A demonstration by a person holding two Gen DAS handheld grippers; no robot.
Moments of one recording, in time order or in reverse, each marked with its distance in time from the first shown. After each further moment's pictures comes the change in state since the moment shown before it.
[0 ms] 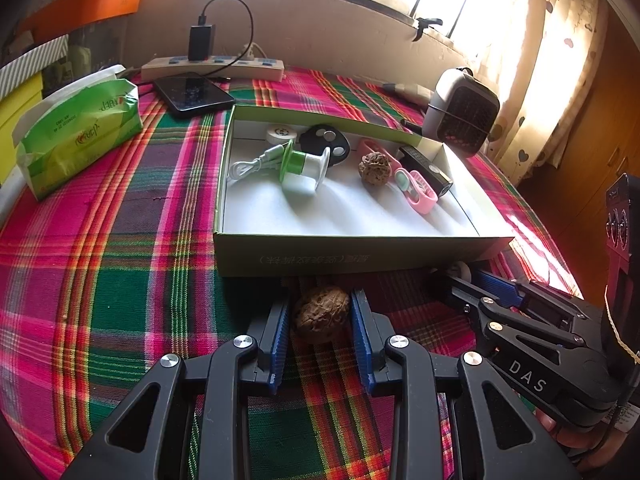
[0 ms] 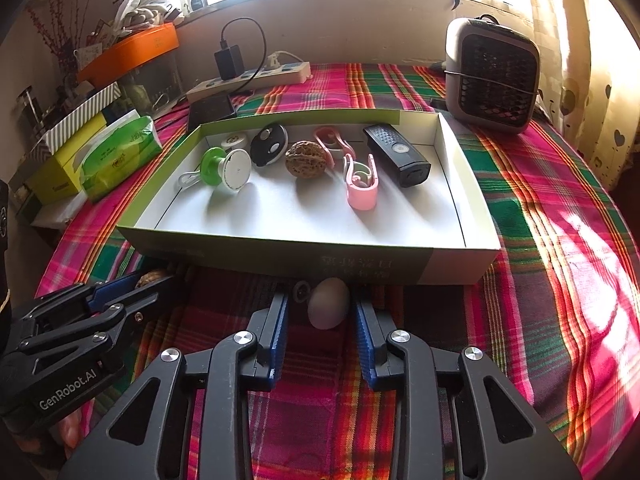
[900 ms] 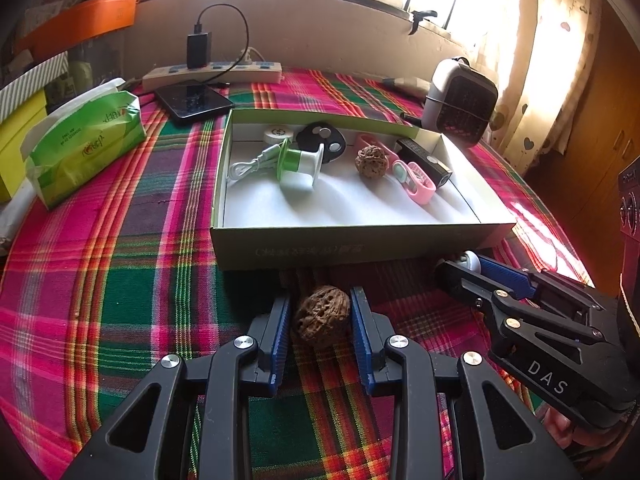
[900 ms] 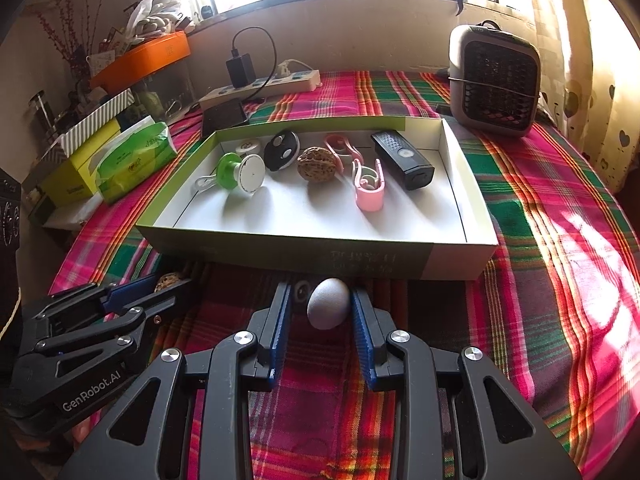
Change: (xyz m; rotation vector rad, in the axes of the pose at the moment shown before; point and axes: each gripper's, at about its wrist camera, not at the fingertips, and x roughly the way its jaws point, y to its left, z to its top) left arm -0.007 -0.008 -0.003 0.037 0.000 0.036; right arm -0.011 0.001 -0.002 -0.006 -0.032 0.043
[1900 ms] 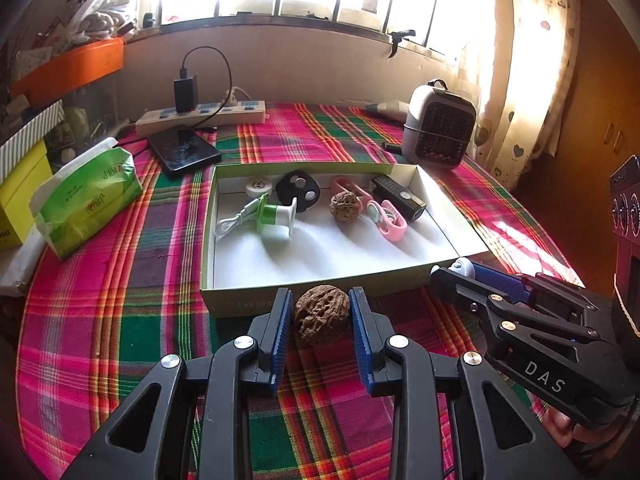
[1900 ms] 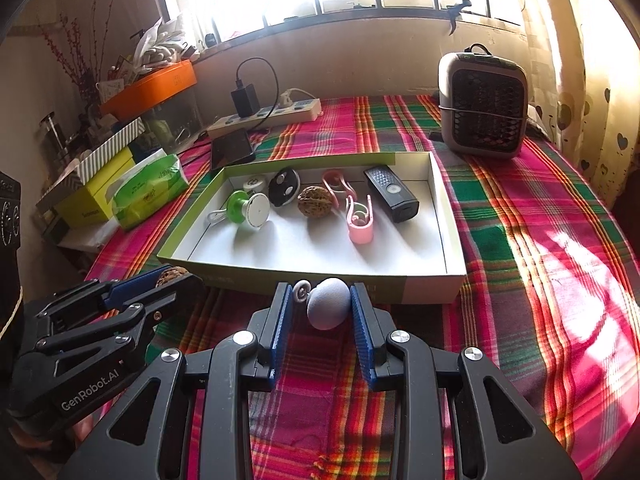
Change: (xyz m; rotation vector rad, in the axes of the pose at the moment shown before) left arm -0.024 -0.024 0.021 0.069 -0.077 0.017; right arm -0.024 -0.012 0.013 0.030 -0.067 0.038
